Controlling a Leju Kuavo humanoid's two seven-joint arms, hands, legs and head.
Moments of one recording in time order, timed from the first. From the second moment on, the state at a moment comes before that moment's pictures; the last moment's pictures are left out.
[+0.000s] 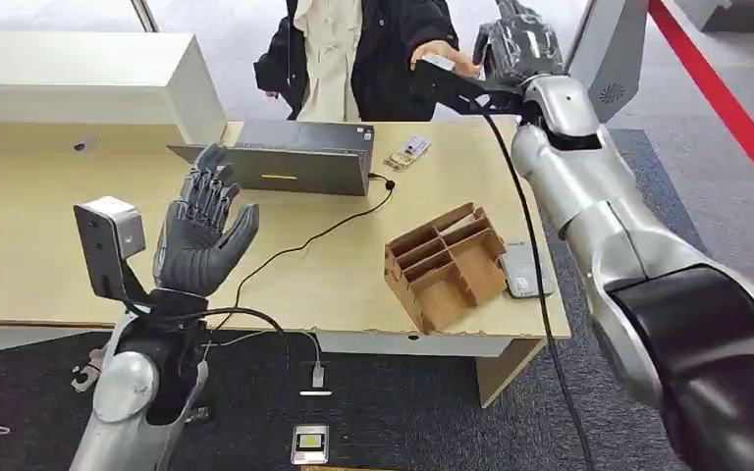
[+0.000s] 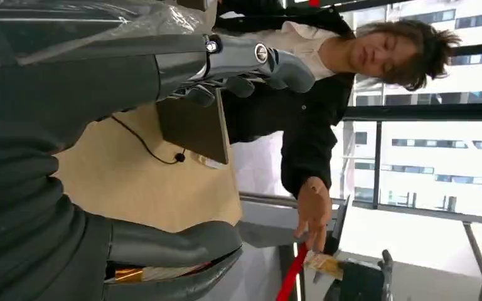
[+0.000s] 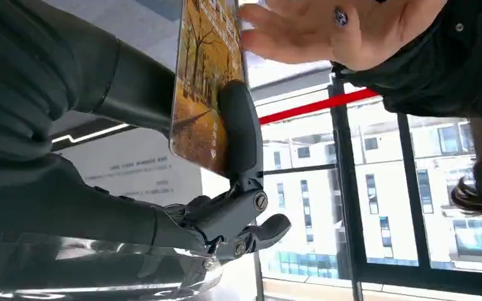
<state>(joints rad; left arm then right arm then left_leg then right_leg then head) -0.34 -0.05 -0.36 -1.69 0.08 0.12 0.00 -1.33 -0.03 0.43 -0.43 1.05 -0.18 0.03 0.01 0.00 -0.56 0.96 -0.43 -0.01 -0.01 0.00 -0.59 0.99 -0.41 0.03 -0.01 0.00</state>
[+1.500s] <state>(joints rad) -0.43 -0.03 -0.40 -1.56 0.19 0.16 -0.05 -1.33 -0.09 0.44 -0.32 1.08 -0.17 0.14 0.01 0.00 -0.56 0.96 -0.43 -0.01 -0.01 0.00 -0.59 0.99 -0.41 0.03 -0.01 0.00</state>
